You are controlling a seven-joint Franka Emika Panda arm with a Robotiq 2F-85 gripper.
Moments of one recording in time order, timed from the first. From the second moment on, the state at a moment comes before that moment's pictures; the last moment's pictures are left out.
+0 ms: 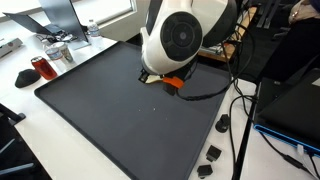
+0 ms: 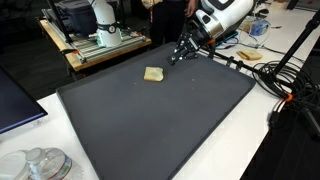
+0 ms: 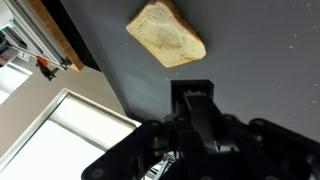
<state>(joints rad) 0.38 0.75 -0.06 -1.43 -0.46 1.50 1.95</state>
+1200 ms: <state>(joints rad) 0.30 0.73 -0.05 -1.42 -0.46 1.55 1.84</state>
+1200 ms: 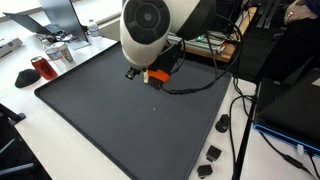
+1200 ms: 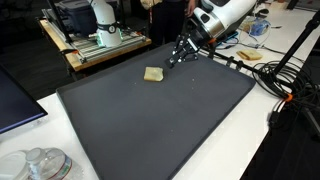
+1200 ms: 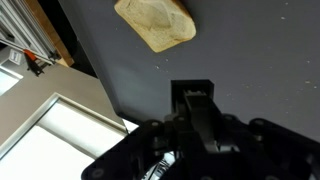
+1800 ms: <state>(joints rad) 0.12 0.59 -0.05 -1.60 -0.35 1.73 1.51</state>
